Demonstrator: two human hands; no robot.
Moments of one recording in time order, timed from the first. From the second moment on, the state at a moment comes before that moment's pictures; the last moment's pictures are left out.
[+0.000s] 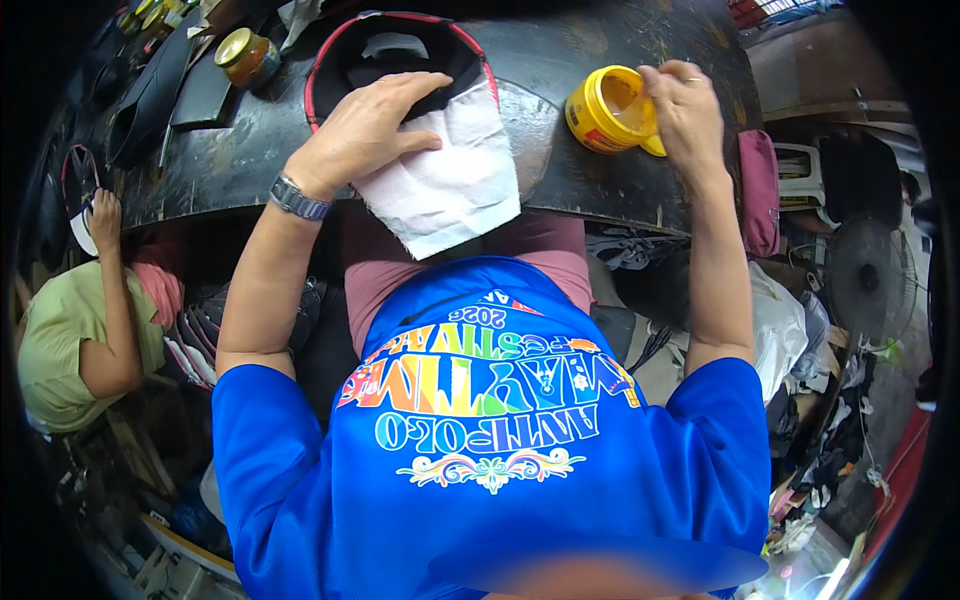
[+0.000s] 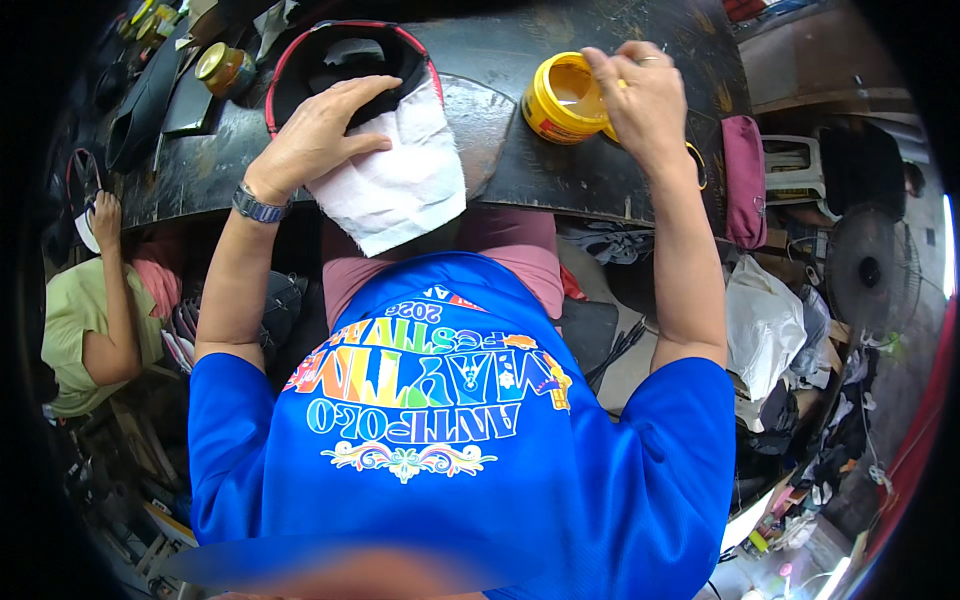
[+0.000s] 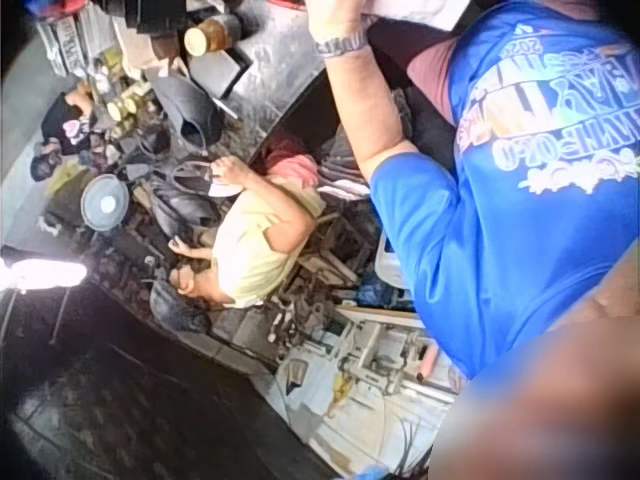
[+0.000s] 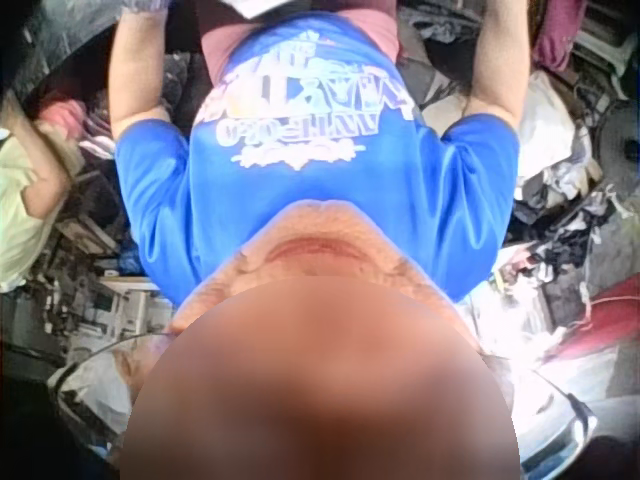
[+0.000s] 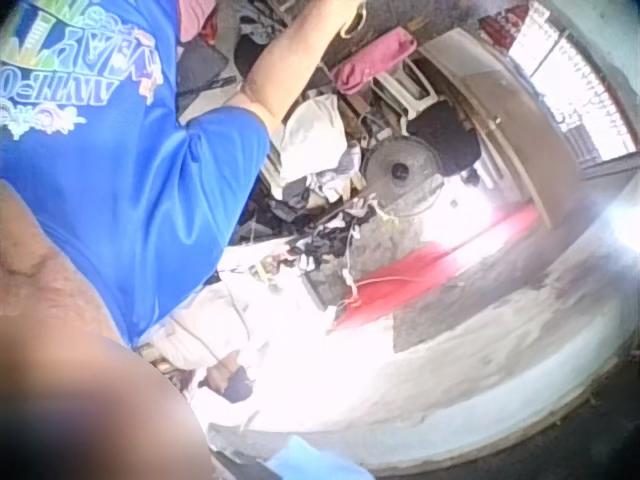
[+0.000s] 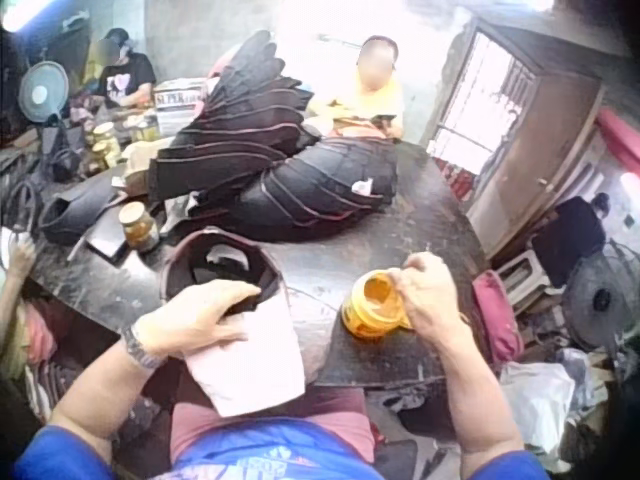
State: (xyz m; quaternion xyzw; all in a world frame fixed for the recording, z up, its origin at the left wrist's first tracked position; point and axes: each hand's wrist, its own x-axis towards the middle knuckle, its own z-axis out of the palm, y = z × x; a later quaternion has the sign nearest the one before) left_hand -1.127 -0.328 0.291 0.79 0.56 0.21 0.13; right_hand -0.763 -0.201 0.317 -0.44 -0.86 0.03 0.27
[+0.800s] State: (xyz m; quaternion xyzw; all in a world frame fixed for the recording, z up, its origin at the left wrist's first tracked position) left_hand -1.104 -0.278 0.288 0.78 0.56 0.26 0.11; right_hand -0.902 -0.271 0.261 -0.43 -0.73 0.38 0.38
